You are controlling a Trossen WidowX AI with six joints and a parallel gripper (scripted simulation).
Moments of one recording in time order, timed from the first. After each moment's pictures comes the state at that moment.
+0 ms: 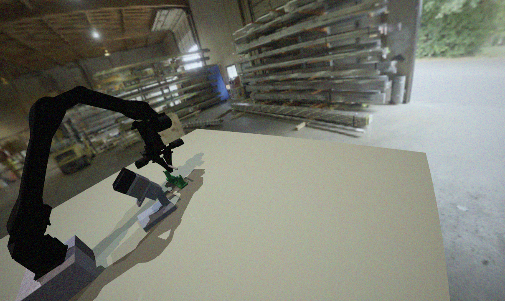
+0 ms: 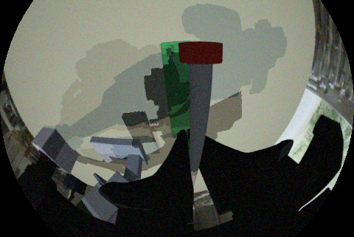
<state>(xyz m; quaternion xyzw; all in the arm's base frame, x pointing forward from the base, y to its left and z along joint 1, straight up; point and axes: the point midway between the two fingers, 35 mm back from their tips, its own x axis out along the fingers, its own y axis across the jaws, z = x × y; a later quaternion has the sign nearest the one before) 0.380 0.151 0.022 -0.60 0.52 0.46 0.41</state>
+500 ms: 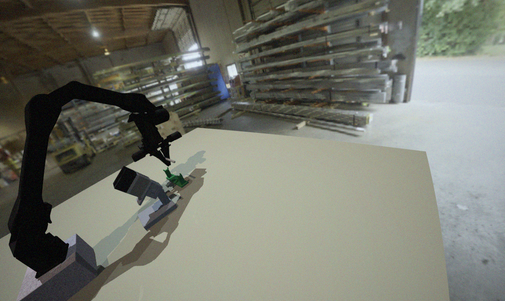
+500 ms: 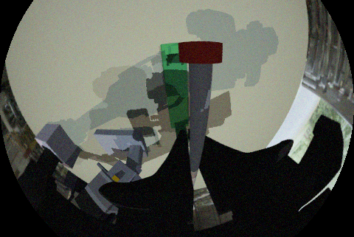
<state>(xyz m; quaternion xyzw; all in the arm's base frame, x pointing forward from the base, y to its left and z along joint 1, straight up) 0.380 0.151 0.047 -0.60 0.51 0.46 0.41</state>
